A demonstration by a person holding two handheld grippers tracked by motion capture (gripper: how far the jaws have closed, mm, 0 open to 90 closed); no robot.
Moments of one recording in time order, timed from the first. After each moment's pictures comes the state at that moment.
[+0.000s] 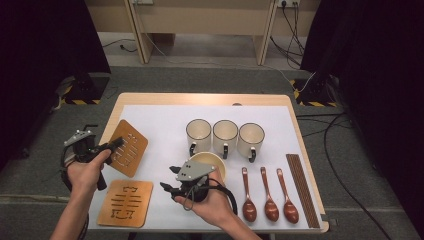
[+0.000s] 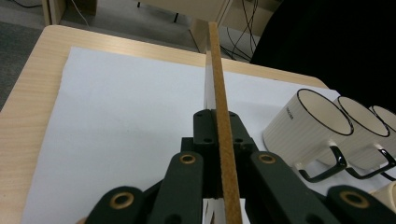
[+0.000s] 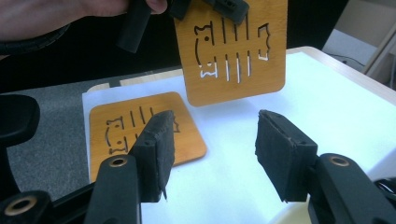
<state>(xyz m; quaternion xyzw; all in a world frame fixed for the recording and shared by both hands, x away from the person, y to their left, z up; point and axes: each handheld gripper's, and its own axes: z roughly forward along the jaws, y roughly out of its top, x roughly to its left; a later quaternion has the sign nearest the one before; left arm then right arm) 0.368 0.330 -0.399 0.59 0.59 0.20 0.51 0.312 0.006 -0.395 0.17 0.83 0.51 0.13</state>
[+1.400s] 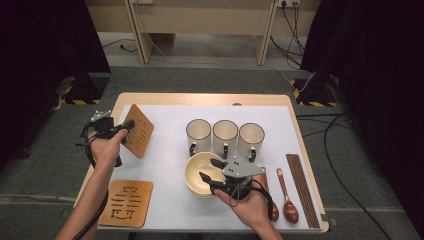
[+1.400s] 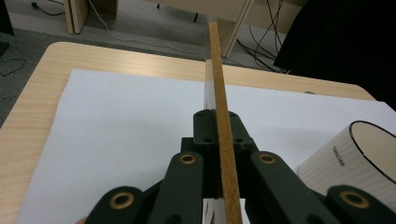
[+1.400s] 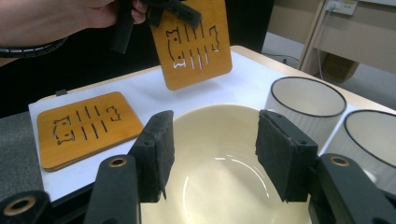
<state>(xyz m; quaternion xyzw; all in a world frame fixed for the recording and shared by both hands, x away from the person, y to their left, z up) 0.440 0.304 -0.402 0.60 0.61 0.23 0.47 0.313 -0.087 -0.393 0.25 0.79 0.53 0.18</state>
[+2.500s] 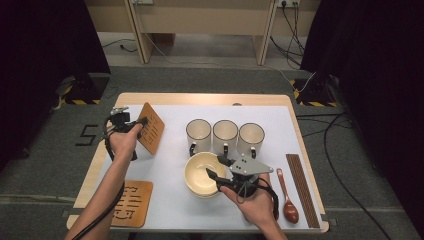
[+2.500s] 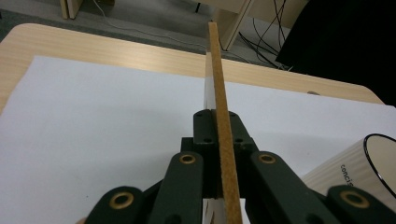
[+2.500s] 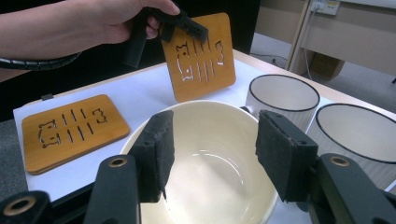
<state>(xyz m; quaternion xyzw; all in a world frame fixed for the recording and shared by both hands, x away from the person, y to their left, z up) 0.472 0.272 -0.419 0.59 0.63 0.21 0.47 0.317 -0.100 -0.391 0.27 0.78 0.53 0.20</state>
